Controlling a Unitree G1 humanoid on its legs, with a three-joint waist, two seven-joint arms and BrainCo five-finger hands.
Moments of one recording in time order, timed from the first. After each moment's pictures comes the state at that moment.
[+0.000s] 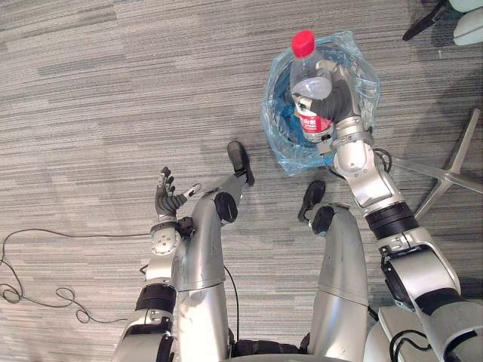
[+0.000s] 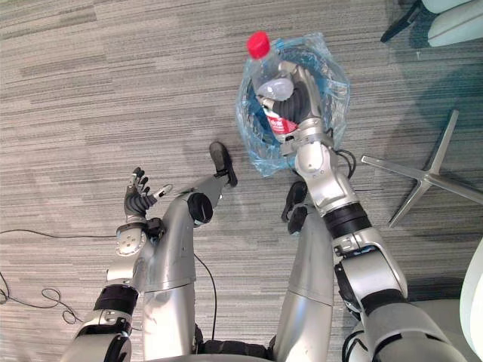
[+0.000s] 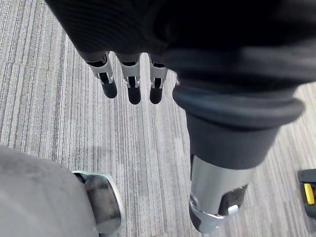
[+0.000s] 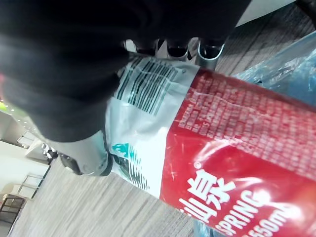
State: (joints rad) left arm -0.30 0.12 0.12 0.48 -0.14 -0.19 0.22; right arm -0.87 -0.40 0.22 0.43 -0.29 -0.10 -0.33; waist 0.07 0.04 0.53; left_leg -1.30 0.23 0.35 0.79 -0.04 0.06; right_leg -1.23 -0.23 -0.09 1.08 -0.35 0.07
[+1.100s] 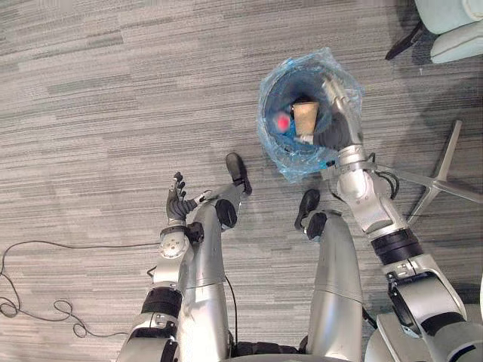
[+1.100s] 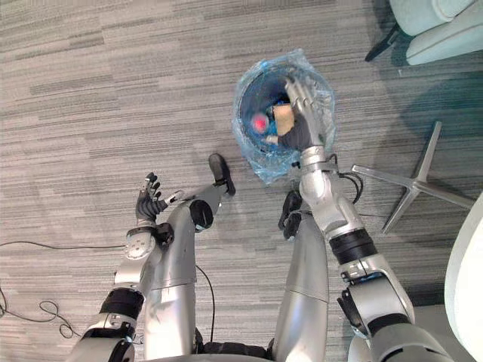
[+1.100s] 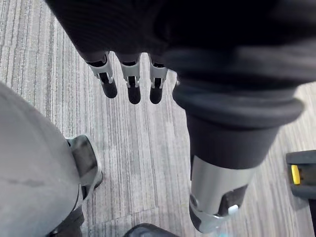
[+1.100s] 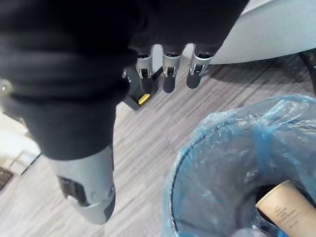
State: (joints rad) left arm -0.28 0.10 0.07 0.48 -0.11 -0.18 0.22; right arm -0.65 -0.42 0.25 0.29 -0.54 -0.11 -0.32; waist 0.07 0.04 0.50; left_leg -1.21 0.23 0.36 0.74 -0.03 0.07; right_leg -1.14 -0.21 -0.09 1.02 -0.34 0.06
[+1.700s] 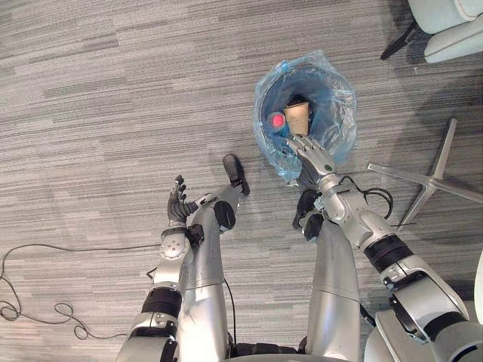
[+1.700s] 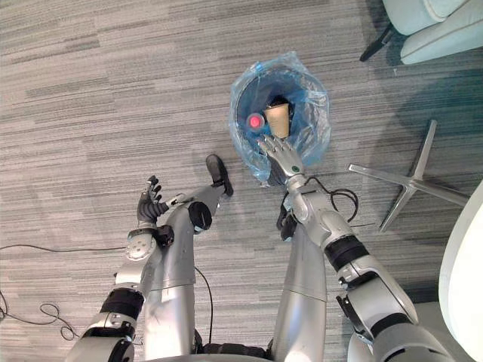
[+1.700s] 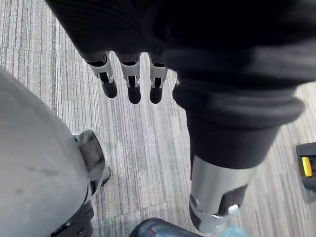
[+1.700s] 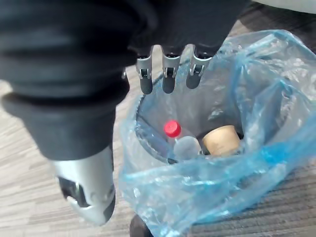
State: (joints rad) left arm -0.29 0.12 0.05 0.52 -0.10 -0.18 0.22; right arm -0.68 -0.44 0.45 0.55 -0.78 -0.11 -0.25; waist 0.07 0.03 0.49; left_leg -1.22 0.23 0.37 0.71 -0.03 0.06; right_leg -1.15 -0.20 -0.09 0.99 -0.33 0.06
